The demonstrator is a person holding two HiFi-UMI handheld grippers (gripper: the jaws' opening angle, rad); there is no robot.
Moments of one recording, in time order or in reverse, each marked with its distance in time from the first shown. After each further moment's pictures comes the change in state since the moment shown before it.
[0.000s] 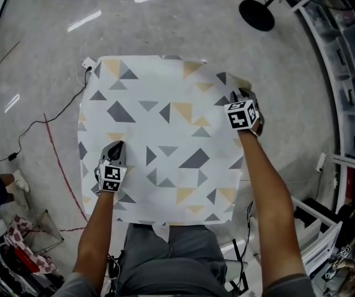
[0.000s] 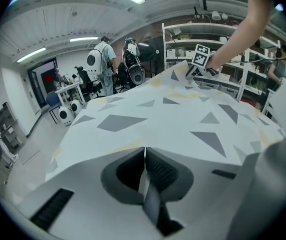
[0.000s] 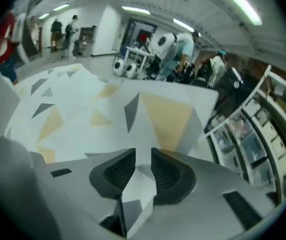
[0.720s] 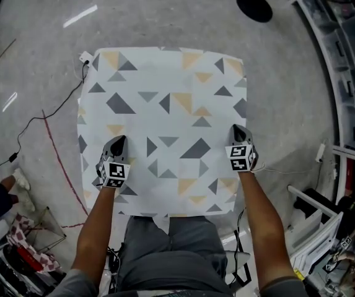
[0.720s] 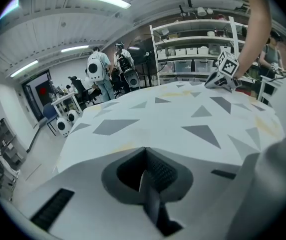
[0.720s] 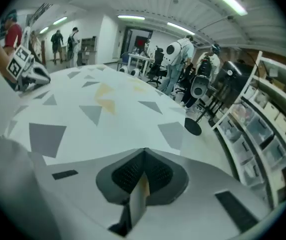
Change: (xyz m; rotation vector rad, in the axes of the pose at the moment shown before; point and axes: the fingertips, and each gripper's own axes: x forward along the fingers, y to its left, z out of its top) left arm -0.007 -0.013 -0.002 0.116 -0.032 0.001; right arm -0.073 0.093 -0.140 0.099 -0.070 0.089
